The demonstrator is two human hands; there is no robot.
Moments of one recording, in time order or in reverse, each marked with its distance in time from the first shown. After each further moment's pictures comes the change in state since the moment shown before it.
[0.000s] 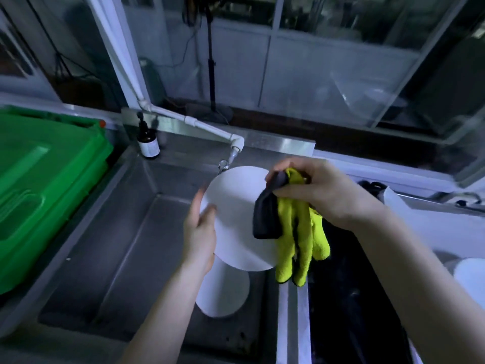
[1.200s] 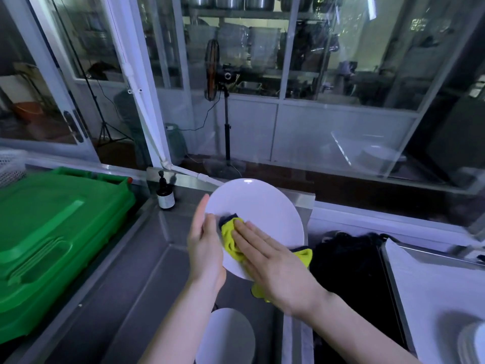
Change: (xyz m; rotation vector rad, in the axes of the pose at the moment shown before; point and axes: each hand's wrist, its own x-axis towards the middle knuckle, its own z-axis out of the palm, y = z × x) left_hand -0.021 0.083 0.050 -0.247 0.162 0.195; right_hand -0.015 0.042 0.045 -0.965 0.048 -0.549
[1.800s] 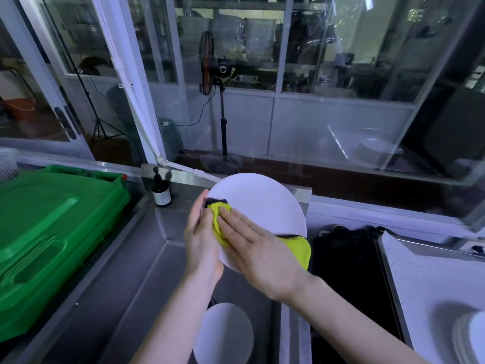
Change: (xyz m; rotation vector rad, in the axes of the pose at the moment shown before) left_hand 0.008 -0.004 0.007 -0.051 -0.017 -0.038; right_hand 0.025 -0.009 -0.001 0.031 0.036 0.011
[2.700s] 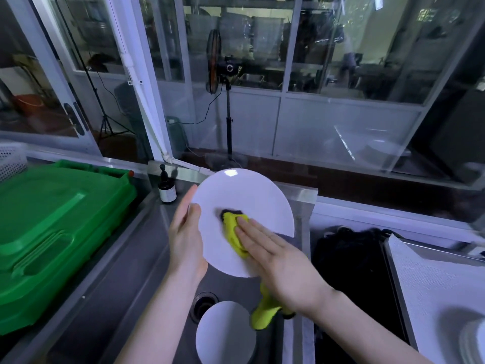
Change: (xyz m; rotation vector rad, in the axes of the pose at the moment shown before) left_hand 0.006 0.021 -0.032 0.008 -0.033 0.041; right_hand -0.031 0.014 0.004 -0.013 -0.003 -0.036
